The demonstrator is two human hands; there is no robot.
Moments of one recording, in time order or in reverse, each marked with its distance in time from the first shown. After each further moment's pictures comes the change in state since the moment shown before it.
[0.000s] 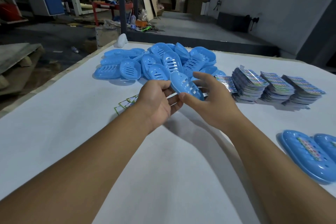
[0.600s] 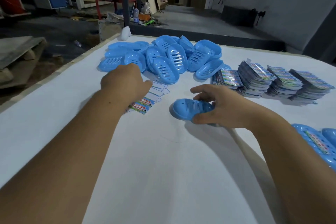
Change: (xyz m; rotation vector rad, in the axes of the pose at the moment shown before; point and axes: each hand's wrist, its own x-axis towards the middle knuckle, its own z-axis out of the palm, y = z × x) left_hand 0.006 0.054 -0.059 1.944 0.601 0.325; right_hand -0.008 0.003 -0.023 -0.075 -0.467 0.189
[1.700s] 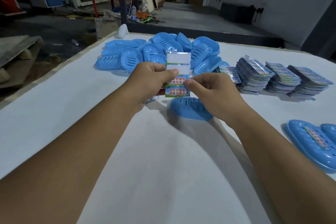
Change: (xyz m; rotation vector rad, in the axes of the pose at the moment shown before) left_hand -0.031 0.043 0.000 -1.309 -0.349 0.038; right_hand 0.010 -0.017 0.022 0.219 0.415 -0.131
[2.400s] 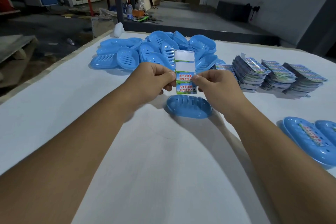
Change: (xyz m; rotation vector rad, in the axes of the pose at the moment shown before) left_hand 0.005 -0.011 -0.002 0.297 -0.035 0.153; right_hand 0.009 0.005 -0.008 0.029 0.109 0.161
